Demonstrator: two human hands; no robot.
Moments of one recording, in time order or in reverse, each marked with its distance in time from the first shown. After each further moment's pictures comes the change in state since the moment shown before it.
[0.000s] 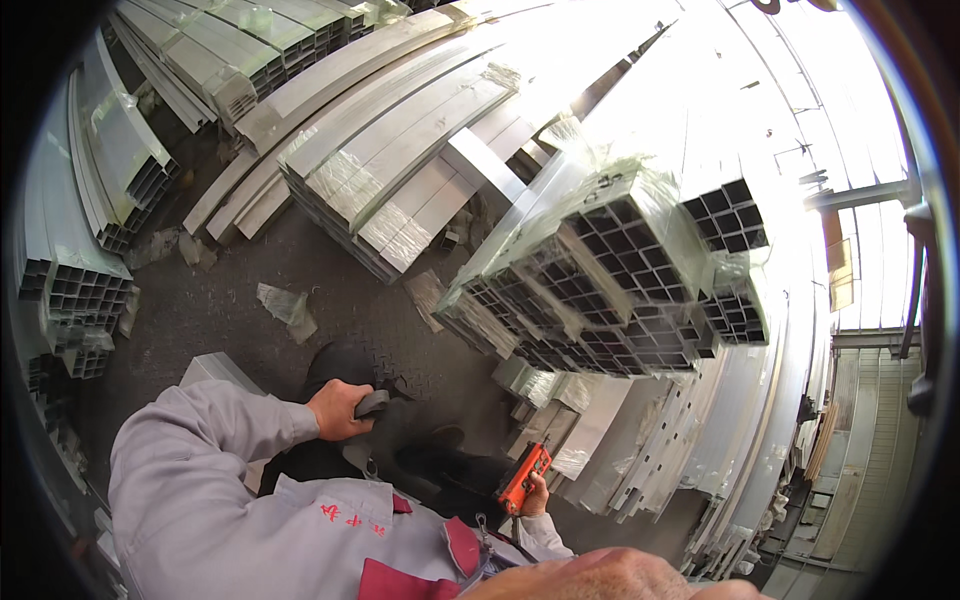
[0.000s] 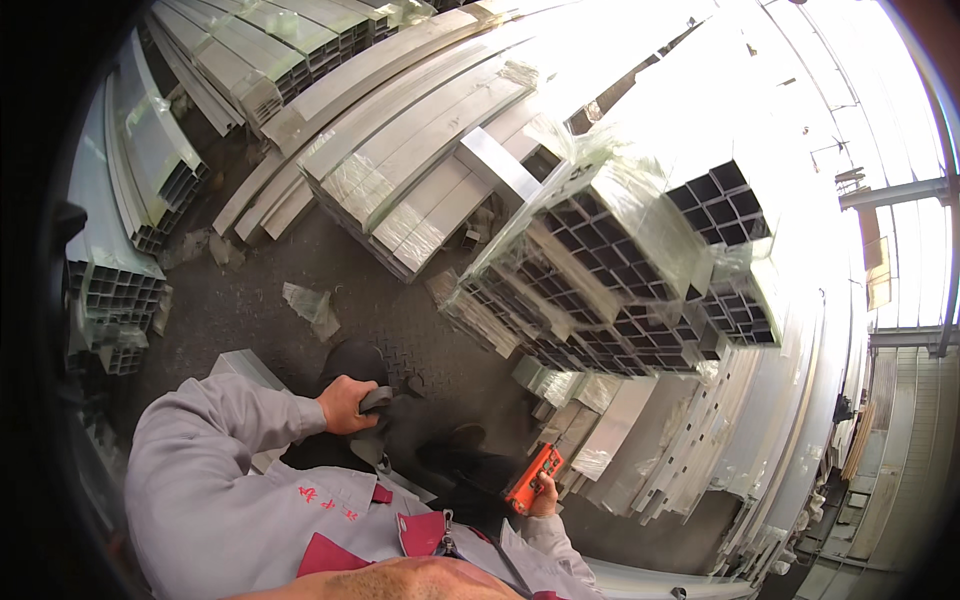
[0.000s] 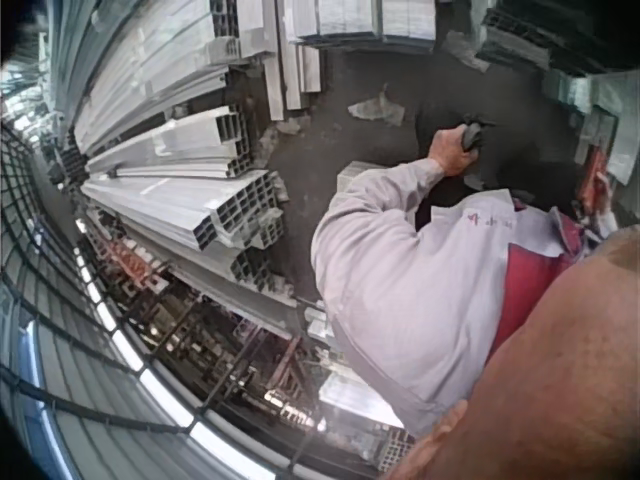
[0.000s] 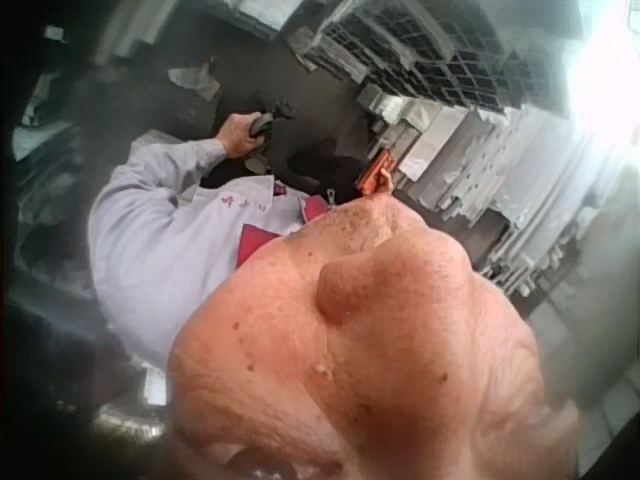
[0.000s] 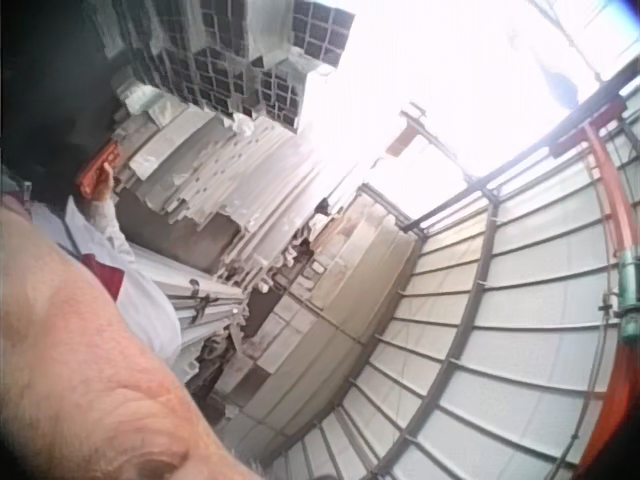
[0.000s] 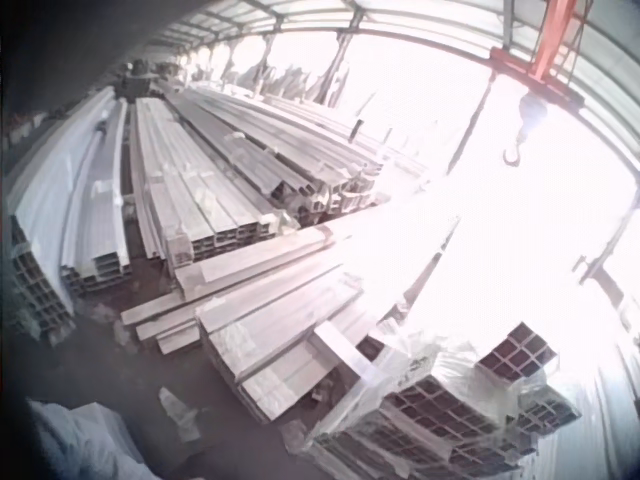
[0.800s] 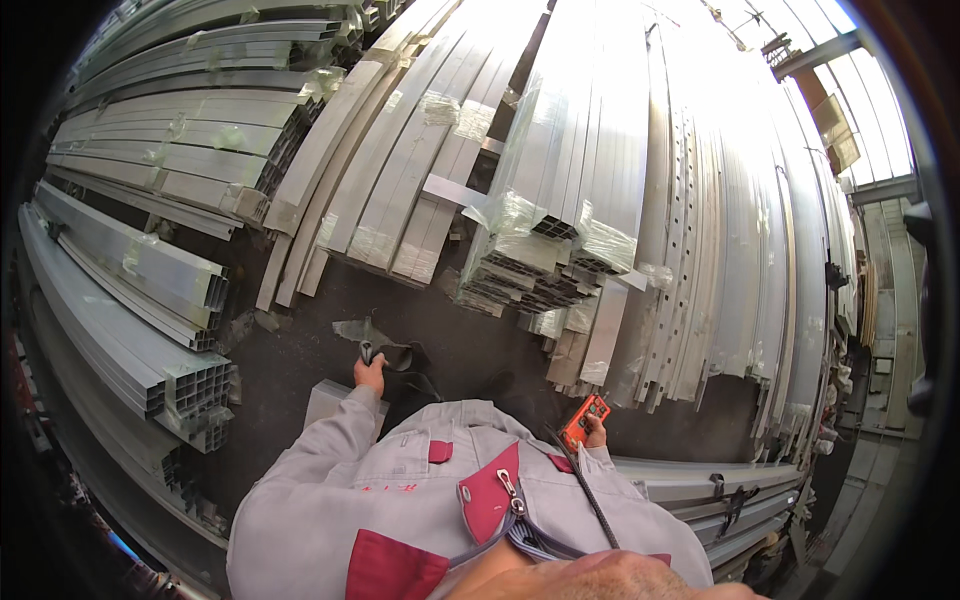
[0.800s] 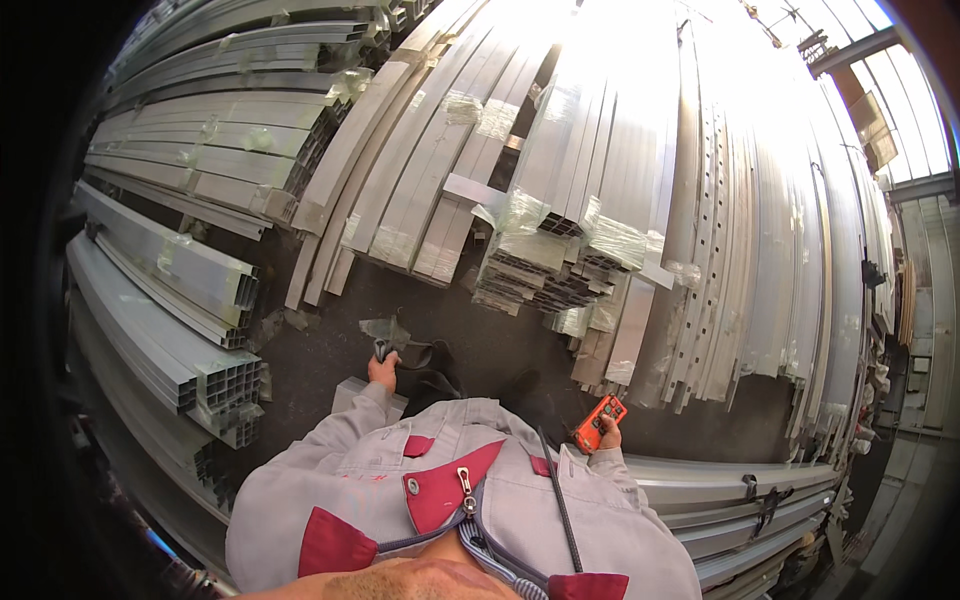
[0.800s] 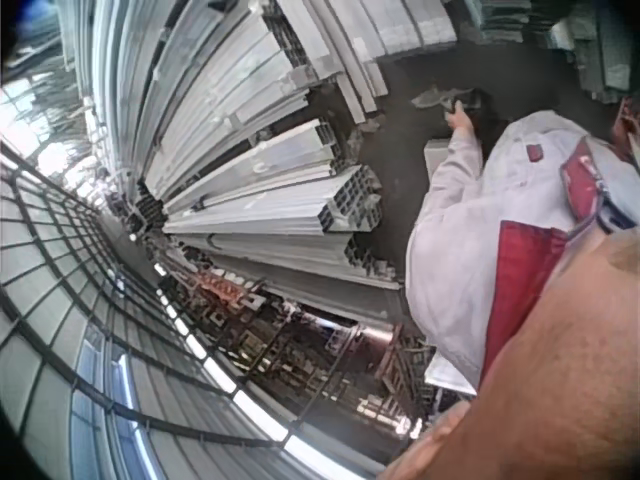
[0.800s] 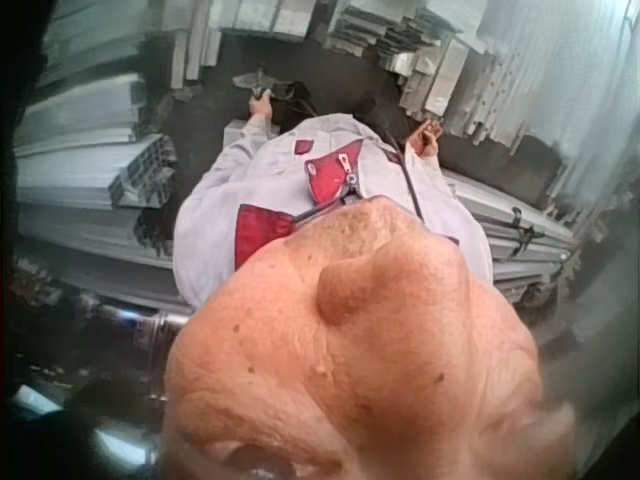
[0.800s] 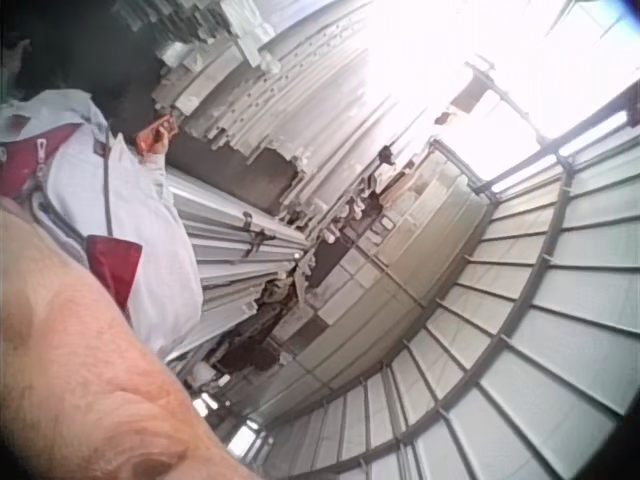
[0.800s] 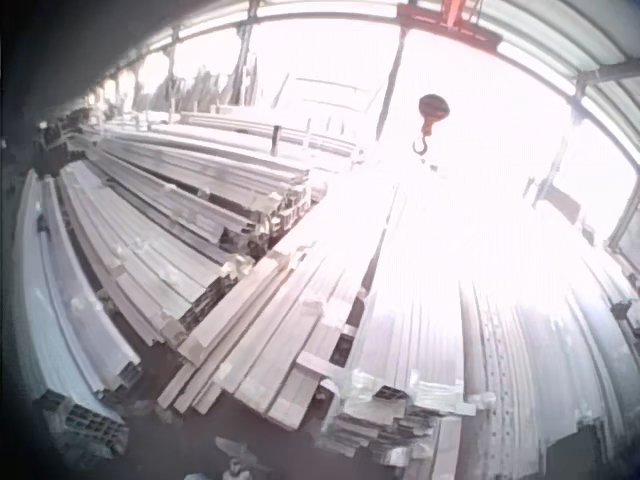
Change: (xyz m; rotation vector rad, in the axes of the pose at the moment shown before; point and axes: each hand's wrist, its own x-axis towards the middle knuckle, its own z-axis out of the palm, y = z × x) left_hand -0.060 0.064 -0.129 -0.484 0.633 -0.704; right_hand -0.215 -0.098 0.063 0.152 0.310 -0.184
